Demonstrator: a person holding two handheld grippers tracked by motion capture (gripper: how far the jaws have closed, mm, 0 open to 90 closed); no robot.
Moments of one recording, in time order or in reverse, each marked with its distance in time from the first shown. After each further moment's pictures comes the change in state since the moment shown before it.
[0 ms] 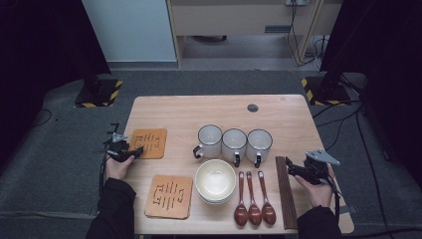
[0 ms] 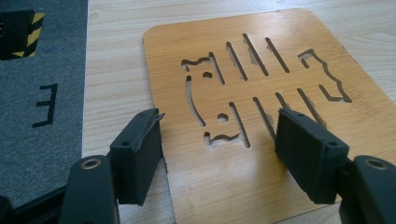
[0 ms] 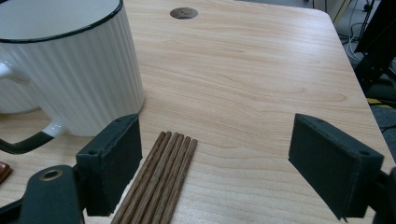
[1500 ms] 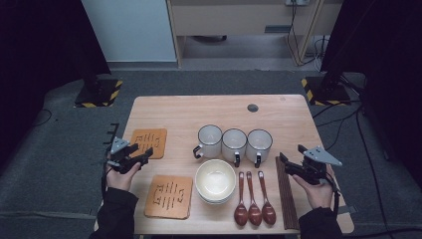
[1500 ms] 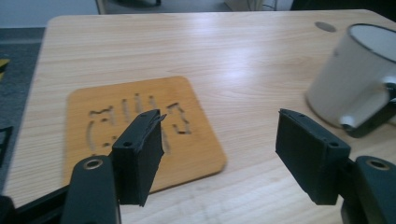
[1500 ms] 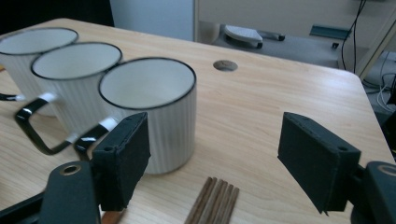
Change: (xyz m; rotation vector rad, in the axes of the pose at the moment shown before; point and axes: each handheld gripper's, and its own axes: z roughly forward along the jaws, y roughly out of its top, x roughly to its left) left arm -0.079 0.012 -0.080 -0.196 -0.133 -0.001; right arm 0.024 0.028 -0.026 -0.142 0.130 -0.073
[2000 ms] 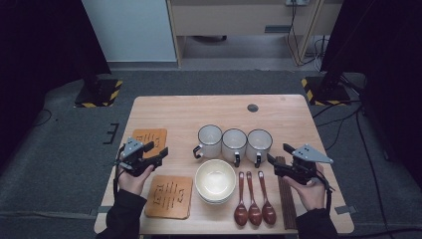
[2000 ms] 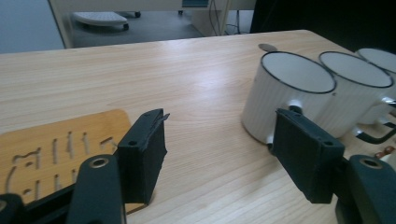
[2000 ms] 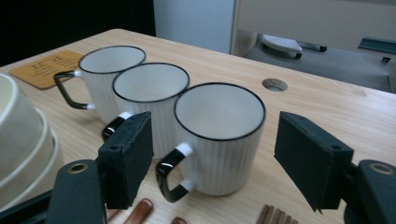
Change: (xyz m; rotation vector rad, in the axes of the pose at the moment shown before) left arm -0.048 0.012 -0.003 -0.083 -0.113 0.047; right arm 0.033 0.022 -0.001 -0.015 0.146 -0.033
